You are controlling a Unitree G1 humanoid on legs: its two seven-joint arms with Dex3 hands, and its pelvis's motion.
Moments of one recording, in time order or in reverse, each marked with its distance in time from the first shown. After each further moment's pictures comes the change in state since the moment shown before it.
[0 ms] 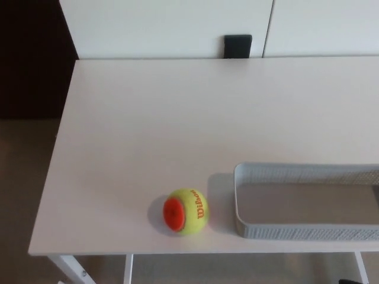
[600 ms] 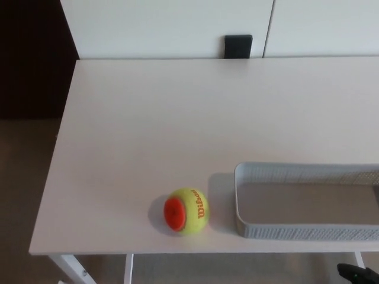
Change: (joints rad) left_arm 0.141 0.125 0.408 -0.372 -0.209 0.096 -0.028; right_arm -0.015 -0.009 0.006 -0.079 -0.005 0.029 -0.009
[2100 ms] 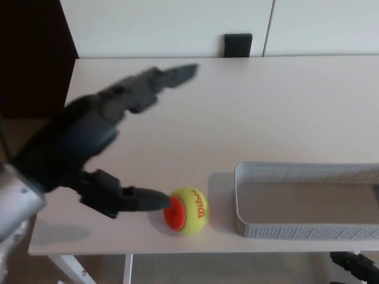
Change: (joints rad) left_arm -0.485 0.107 -0.763 -1.311 0.409 0.436 0.002; right_arm -0.054 0.007 0.012 0.003 -0.002 0.012 -0.001
